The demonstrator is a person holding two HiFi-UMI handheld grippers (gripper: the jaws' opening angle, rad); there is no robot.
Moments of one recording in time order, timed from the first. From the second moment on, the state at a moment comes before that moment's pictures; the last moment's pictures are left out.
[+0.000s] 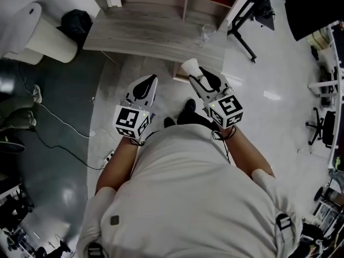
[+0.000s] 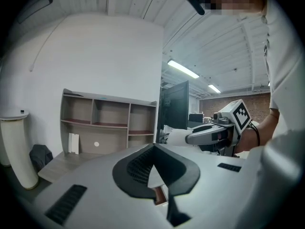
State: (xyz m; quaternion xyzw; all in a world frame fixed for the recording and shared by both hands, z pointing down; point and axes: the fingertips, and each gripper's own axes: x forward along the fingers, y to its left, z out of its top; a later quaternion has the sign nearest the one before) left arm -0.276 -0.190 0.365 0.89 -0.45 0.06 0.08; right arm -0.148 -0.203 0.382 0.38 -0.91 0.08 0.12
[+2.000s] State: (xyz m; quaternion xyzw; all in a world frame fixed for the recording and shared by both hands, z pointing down) left arm -0.027 -0.047 0.365 0.86 -0.50 0.07 0.09; right arm 0.105 -0.057 0.368 0.29 -0.95 0.09 0.08
